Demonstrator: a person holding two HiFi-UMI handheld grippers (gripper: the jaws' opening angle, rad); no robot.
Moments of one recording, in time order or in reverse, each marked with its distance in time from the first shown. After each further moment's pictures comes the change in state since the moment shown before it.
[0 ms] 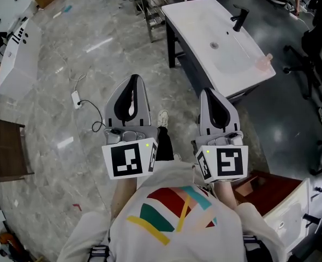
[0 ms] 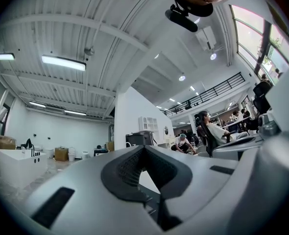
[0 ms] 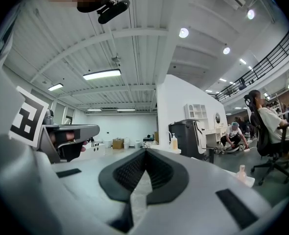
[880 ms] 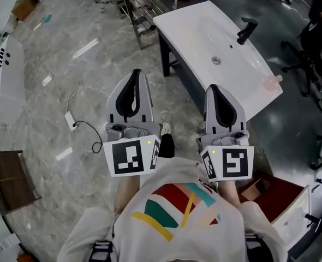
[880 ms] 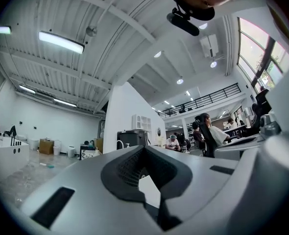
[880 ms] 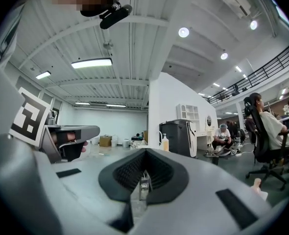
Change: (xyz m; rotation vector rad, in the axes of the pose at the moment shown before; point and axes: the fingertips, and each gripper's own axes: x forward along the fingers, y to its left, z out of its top) left arm 0.204 0.065 -0.043 -0.079 -0.001 -0.123; right arm 0.187 -0.053 0.003 -0.039 0.017 -0.130
